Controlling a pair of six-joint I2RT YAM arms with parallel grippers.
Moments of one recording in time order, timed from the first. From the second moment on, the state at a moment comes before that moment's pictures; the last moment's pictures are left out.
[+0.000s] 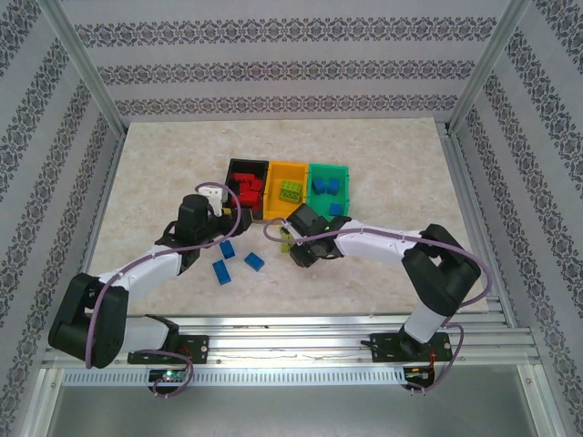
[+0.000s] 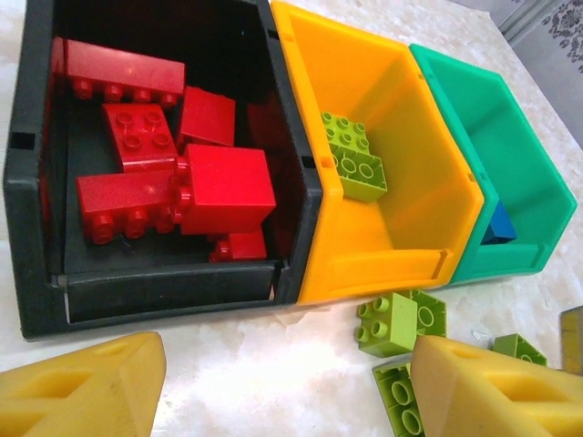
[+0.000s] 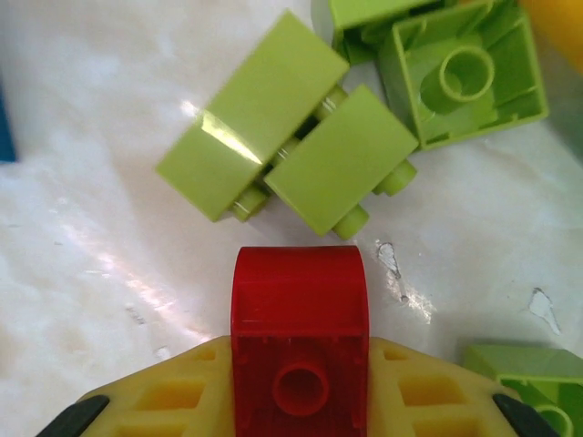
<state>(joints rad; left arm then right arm) -0.30 1.28 0.55 0.22 0.22 -0.39 0.81 1.67 1.00 -0.49 -0.01 0.14</state>
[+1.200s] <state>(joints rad) 0.00 1.33 0.37 0.56 0.44 -0.71 0.71 2.01 1.59 -0.33 -0.24 0.44</state>
